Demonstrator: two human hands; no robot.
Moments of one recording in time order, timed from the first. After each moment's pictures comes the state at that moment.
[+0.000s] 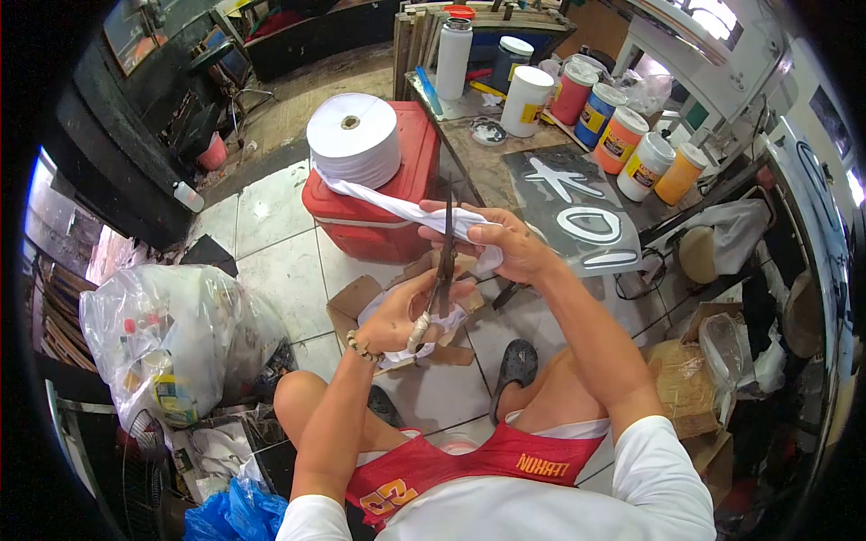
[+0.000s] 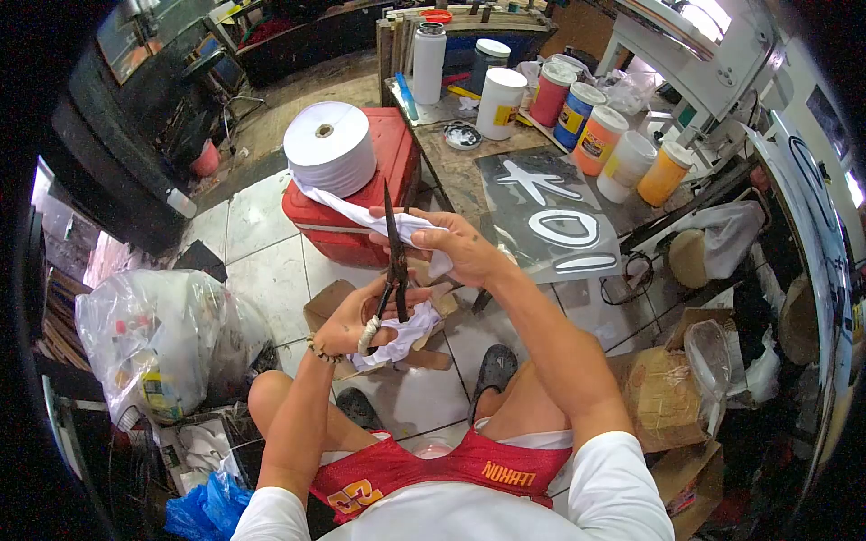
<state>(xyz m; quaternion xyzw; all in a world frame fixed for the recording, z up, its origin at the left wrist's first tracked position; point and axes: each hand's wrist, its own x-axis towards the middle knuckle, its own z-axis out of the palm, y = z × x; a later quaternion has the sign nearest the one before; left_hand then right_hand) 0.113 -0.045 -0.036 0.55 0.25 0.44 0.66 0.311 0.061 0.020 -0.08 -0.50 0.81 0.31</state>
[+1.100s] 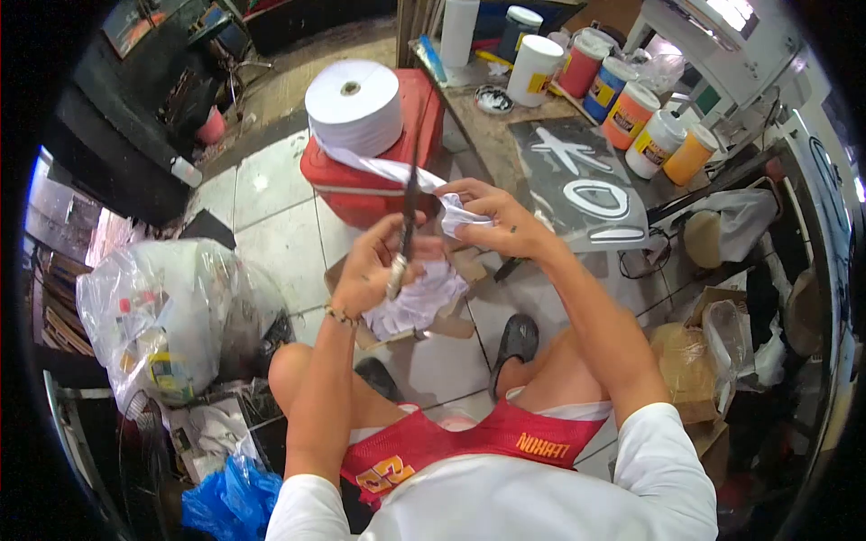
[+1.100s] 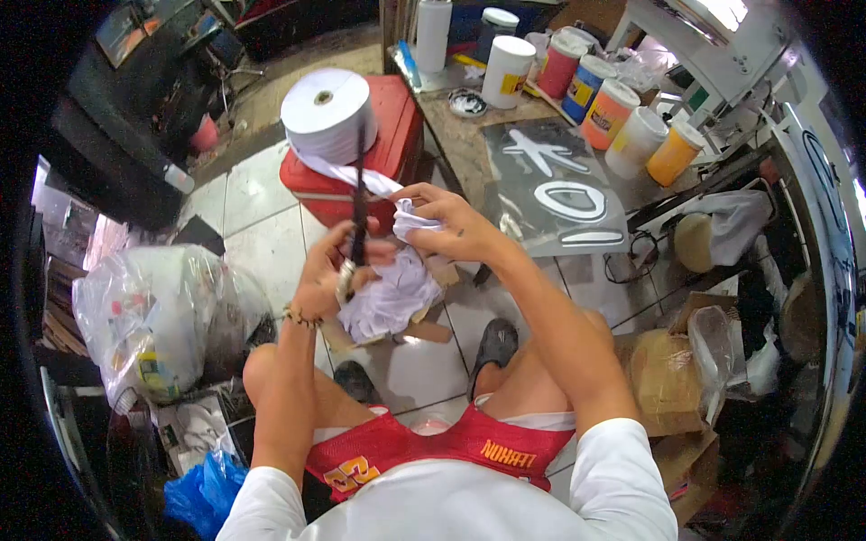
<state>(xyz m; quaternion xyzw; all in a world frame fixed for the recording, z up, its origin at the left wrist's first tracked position) 0.086 -0.041 -0.027 0.49 0.37 0.49 0.62 0.320 0.073 -0.018 -0.16 -0.82 0.46 0.28</state>
